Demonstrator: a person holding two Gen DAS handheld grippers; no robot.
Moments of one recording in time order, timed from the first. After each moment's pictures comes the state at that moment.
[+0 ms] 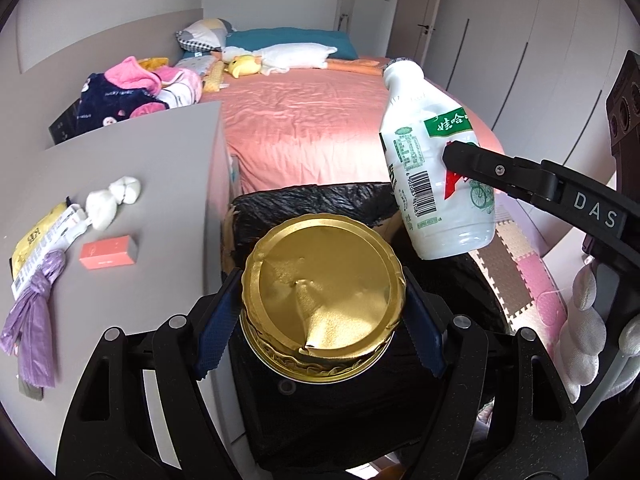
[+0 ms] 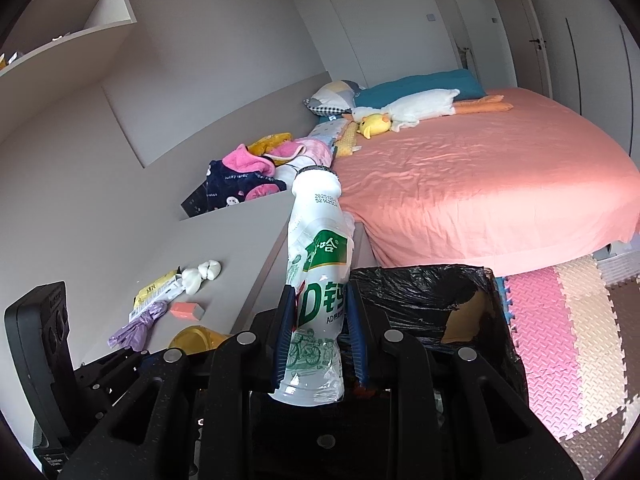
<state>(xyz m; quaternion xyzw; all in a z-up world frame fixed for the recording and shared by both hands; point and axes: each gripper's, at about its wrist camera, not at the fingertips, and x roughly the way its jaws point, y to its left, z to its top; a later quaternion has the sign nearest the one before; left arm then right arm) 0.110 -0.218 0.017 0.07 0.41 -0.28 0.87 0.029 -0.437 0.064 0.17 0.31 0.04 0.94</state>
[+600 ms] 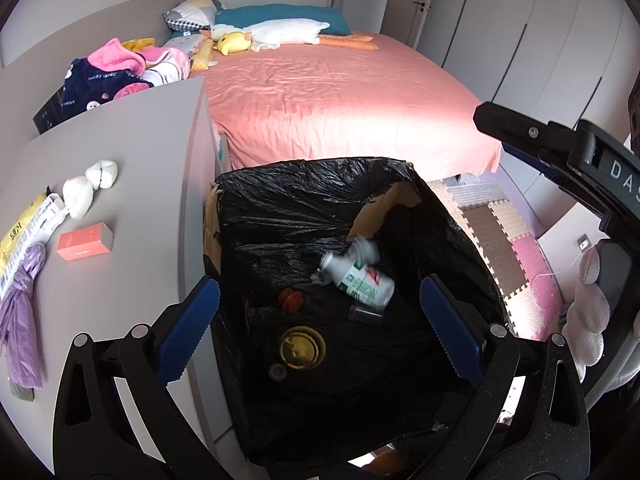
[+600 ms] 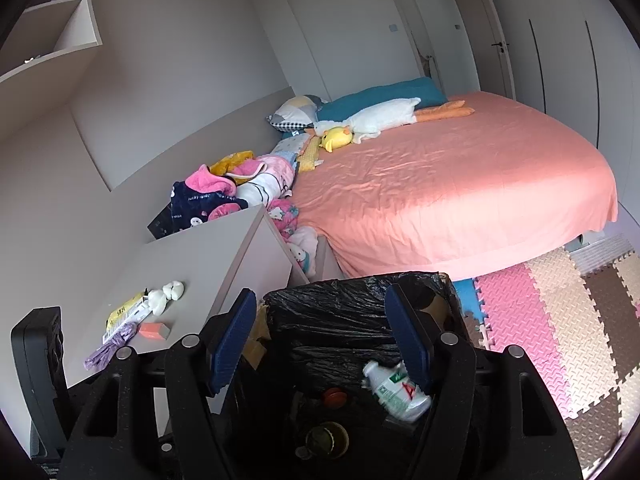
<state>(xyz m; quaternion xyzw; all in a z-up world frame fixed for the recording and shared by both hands) 0.116 -0.228 0.004 0.08 0.44 -0.29 0.84 0.022 -0.462 0.059 0.18 0.29 -0.02 0.94</state>
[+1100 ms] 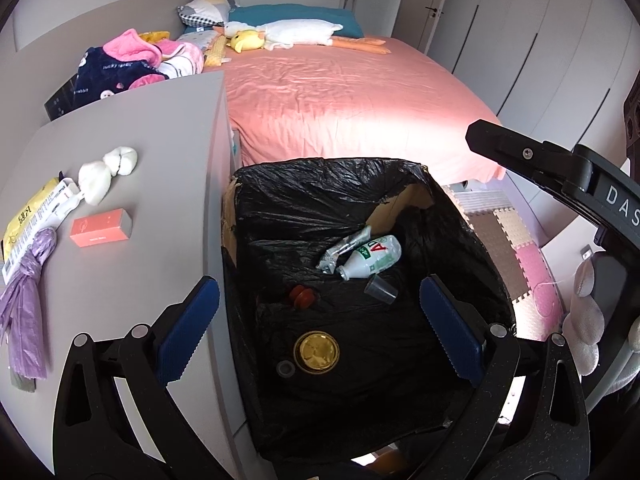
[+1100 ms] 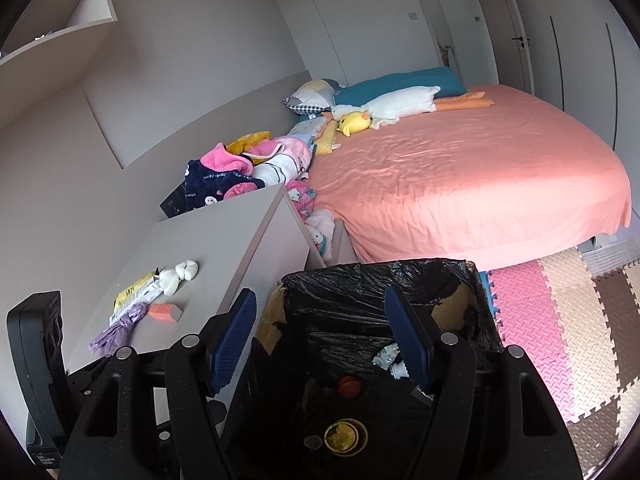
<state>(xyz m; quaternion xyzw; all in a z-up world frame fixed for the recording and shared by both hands) 0.122 -0.208 0.001 0.07 0.45 -0.27 0.85 0.035 -0.438 0.052 0.17 0.31 0.01 0.93</state>
